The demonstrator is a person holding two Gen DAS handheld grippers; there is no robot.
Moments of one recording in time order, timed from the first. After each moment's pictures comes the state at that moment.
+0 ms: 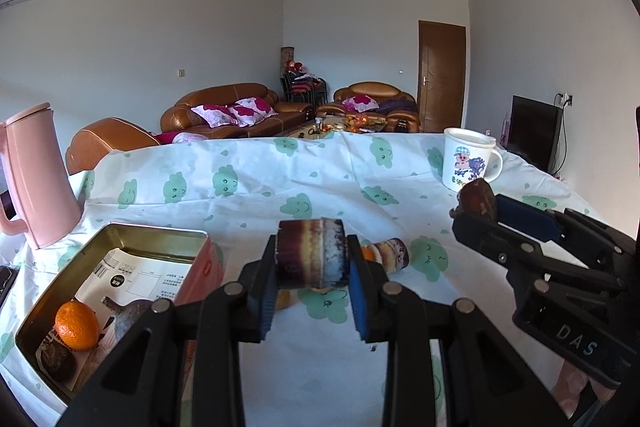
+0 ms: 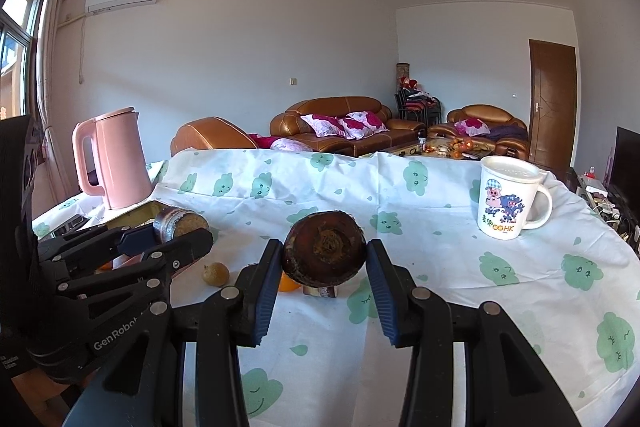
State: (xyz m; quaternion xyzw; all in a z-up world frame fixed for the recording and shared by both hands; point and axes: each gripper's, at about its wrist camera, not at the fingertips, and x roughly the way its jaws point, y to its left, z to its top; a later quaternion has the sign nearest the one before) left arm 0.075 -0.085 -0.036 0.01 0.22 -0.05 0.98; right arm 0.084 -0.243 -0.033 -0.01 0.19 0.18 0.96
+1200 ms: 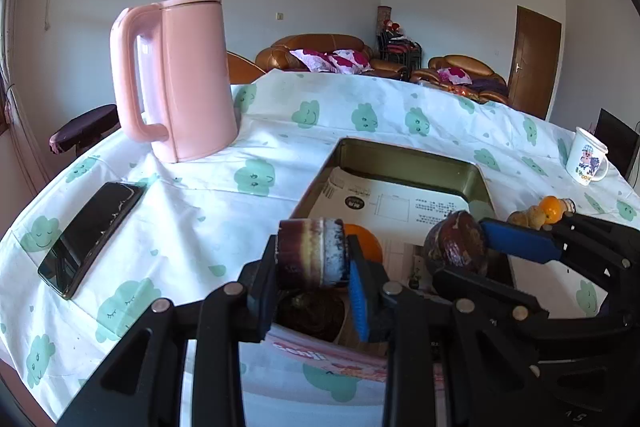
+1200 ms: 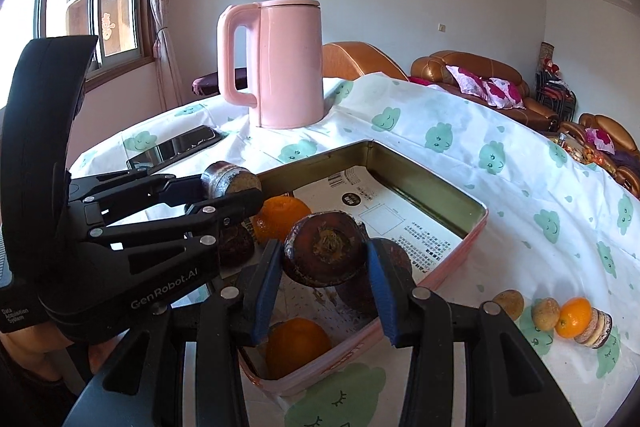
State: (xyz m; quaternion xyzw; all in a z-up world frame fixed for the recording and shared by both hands) left arm 0.039 0.108 -0.064 -0.05 0.30 0.11 0.95; right arm 0.078 -0.017 -0.060 -0.13 0.28 0.40 0.86
